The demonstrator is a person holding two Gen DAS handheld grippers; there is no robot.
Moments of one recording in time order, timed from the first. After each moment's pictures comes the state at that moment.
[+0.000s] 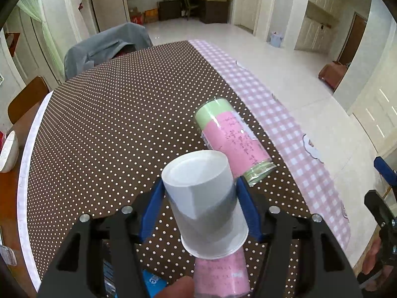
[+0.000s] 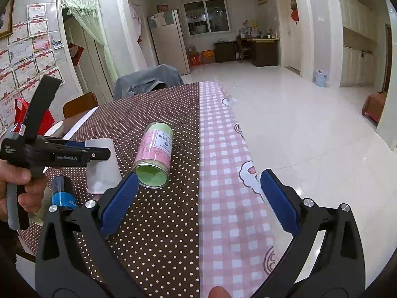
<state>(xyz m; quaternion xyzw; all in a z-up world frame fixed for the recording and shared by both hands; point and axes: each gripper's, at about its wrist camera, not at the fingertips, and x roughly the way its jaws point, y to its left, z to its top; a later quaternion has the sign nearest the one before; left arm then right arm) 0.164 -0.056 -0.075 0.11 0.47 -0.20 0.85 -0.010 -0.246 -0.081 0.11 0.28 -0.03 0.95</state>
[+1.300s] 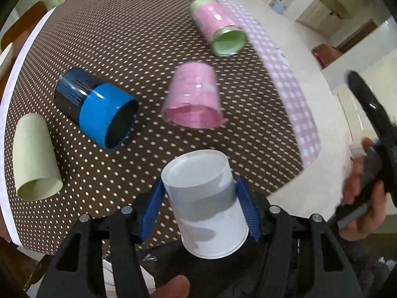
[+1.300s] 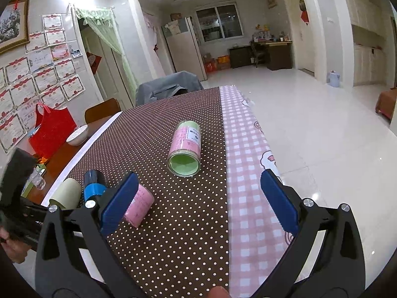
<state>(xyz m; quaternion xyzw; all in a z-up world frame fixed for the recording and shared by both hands) 0.030 0.009 -0.110 0.04 0.63 -0.20 0.75 -0.054 -0.229 -0.076 0.14 0.26 0.02 0.96</state>
